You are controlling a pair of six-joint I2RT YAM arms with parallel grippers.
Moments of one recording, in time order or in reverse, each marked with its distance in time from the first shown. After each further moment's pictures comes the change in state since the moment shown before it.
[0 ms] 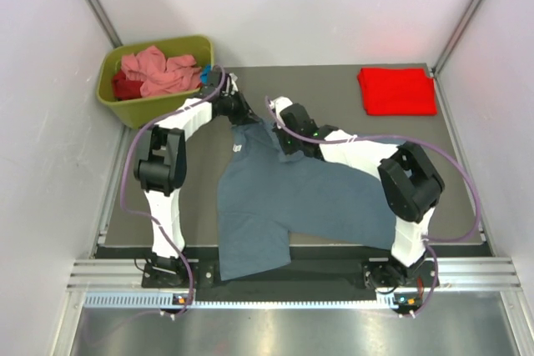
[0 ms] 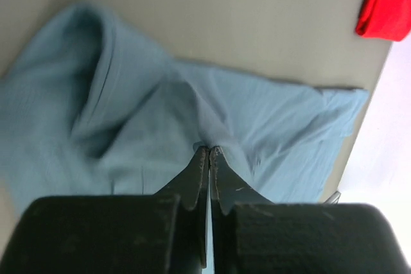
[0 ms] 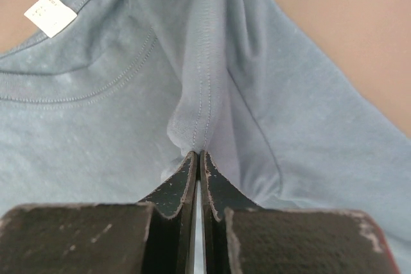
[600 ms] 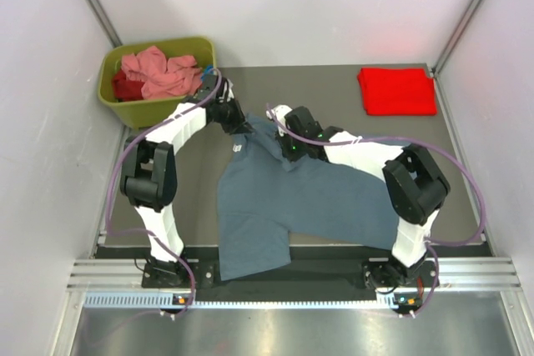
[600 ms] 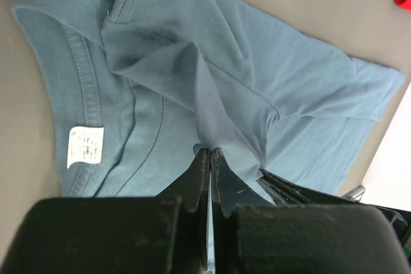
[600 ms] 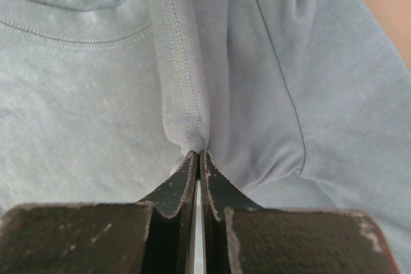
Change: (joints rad) left arm -0.023 -0.211 -0.129 -0.192 -0.109 0.042; right arm -0.026 -0.039 -0.040 -0.077 -0.172 -0.076
